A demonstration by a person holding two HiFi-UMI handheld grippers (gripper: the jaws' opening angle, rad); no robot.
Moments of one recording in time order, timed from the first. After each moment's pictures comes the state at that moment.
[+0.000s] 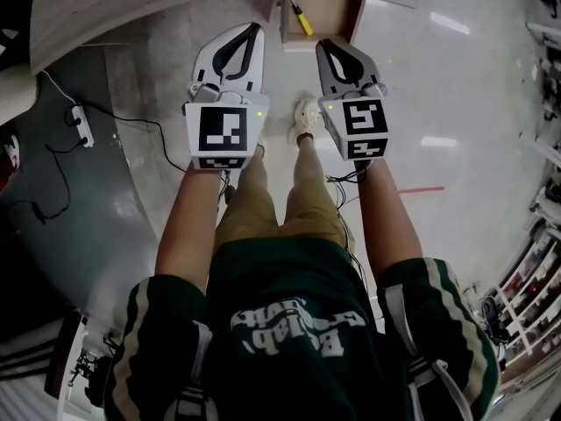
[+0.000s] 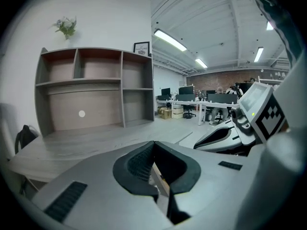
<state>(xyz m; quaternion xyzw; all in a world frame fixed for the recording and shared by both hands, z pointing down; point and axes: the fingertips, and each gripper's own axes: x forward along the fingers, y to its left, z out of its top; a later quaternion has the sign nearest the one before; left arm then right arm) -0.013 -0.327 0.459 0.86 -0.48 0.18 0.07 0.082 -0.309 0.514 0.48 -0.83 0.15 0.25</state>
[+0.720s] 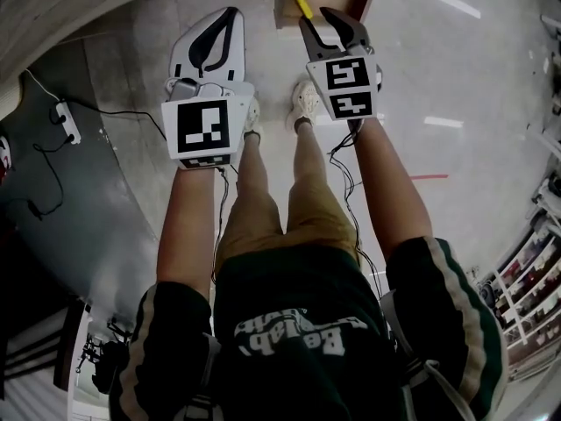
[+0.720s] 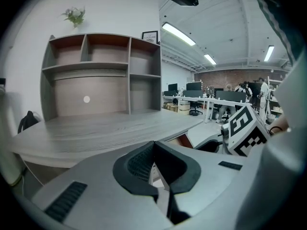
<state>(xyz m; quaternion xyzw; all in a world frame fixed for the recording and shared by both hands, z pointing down) -0.026 -0.354 0.558 0.83 -0.51 0.19 0.10 0.083 -0.354 0.665 0.45 -0.82 0.16 0.31</state>
